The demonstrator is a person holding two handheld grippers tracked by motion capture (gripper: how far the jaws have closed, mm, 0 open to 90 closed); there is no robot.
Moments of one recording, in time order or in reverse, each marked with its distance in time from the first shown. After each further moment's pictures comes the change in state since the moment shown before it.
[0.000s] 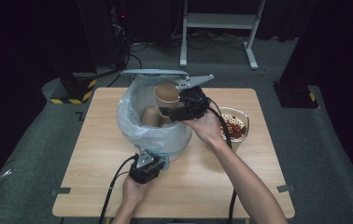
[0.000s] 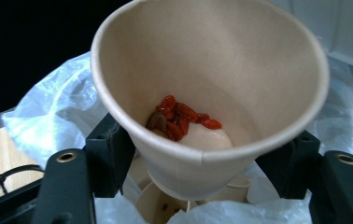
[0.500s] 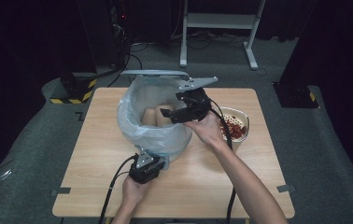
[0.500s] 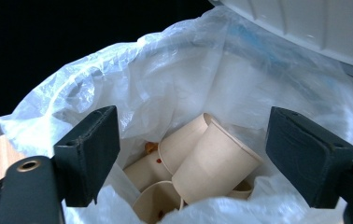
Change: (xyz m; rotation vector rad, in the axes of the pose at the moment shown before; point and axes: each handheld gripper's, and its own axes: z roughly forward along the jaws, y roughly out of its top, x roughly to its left) left arm 0.000 0.000 0.000 0.001 -0.003 0.000; right arm -0.003 -0.009 -0.004 -0.045 0.000 0.024
